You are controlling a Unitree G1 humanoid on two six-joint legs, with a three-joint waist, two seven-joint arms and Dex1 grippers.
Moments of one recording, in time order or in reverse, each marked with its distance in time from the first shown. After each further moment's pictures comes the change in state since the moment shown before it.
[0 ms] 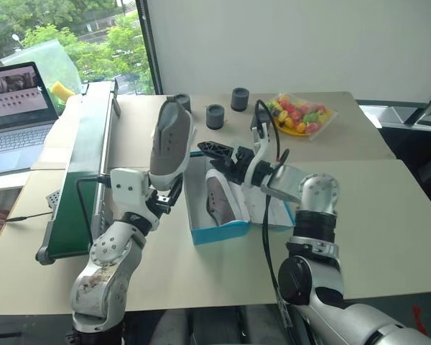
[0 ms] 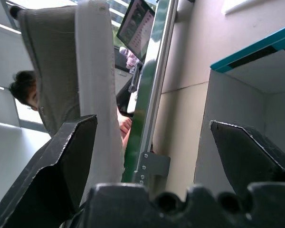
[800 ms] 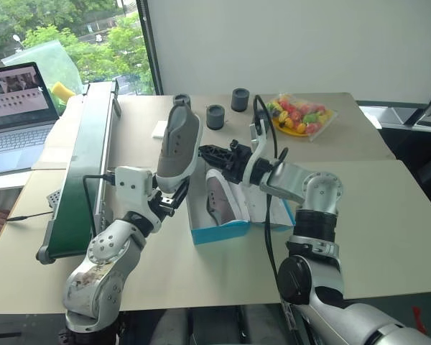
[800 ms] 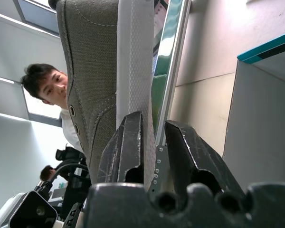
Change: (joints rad) left arm -0.015 0.042 0.005 -0.006 -0.049 0.068 0.008; right arm -0.002 0.002 0.023 -0.025 0.163 0.007 -0.141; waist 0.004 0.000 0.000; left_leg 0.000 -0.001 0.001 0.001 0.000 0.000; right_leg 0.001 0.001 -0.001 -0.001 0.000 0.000
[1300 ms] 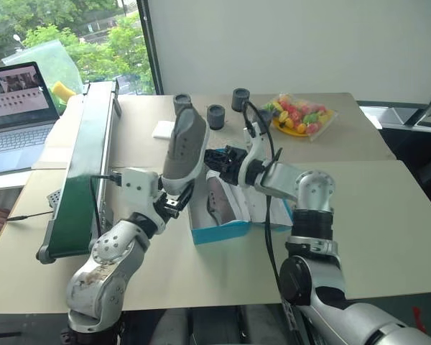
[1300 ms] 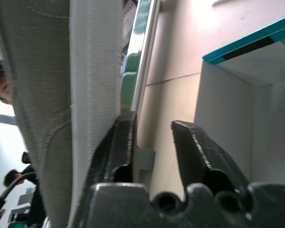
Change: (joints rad) left arm 0.002 0.007 -0.022 0.000 -0.002 -0.002 -0.002; right arm 0.001 -0.034 0.095 0.032 -0.105 -0.081 -0.008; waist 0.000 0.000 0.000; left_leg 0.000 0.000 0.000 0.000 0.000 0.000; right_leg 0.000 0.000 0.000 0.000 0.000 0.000
